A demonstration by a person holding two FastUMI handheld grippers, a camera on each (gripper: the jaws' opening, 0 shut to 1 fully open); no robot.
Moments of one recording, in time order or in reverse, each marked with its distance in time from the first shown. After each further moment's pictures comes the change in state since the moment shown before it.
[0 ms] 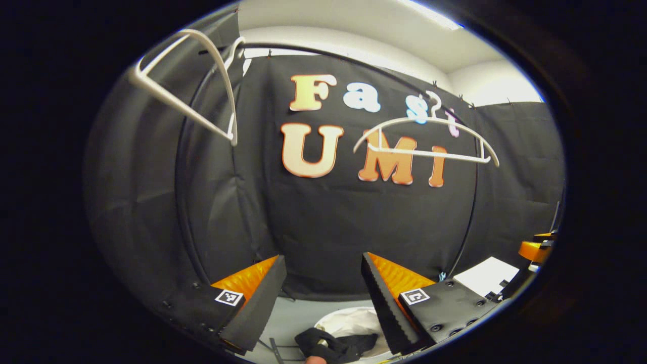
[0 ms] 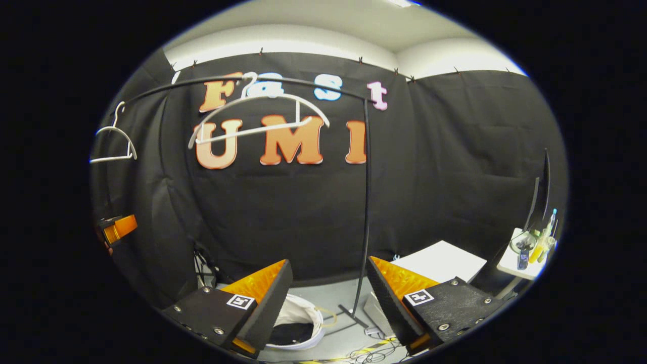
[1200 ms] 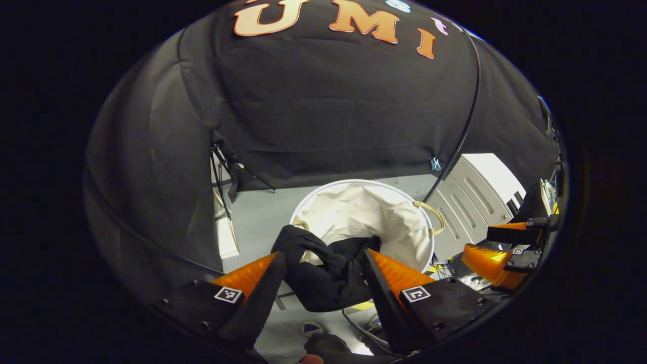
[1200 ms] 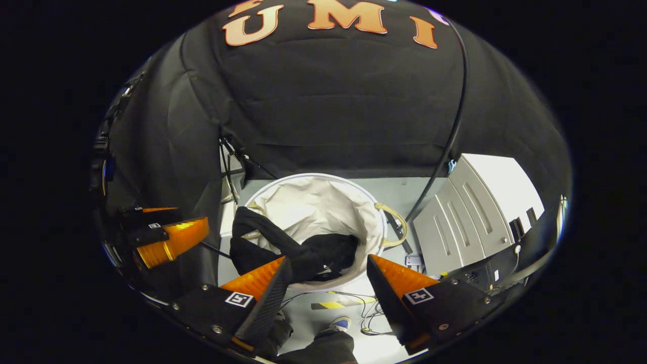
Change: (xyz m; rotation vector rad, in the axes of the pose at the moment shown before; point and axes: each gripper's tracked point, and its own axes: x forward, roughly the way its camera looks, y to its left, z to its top) left arm -0.001 -0.035 -0.383 0.093 0.777 -0.141; right arm 0.046 0.142 -0.375 -0.052 0.738 0.241
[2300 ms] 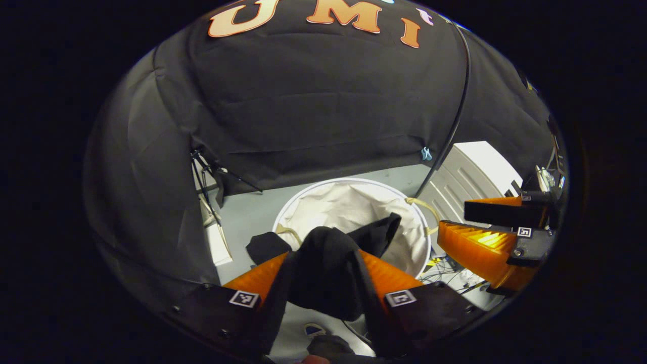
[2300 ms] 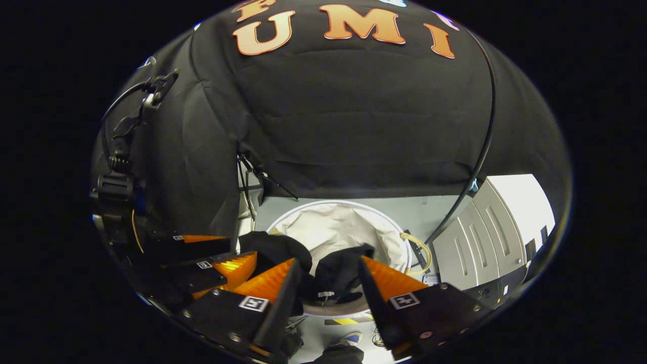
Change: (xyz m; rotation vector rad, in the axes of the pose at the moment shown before) left arm 0.048 -0.026 0.007 0.078 0.065 -0.046; right arm 0.047 0.045 0.053 -0.034 -0.043 0.100
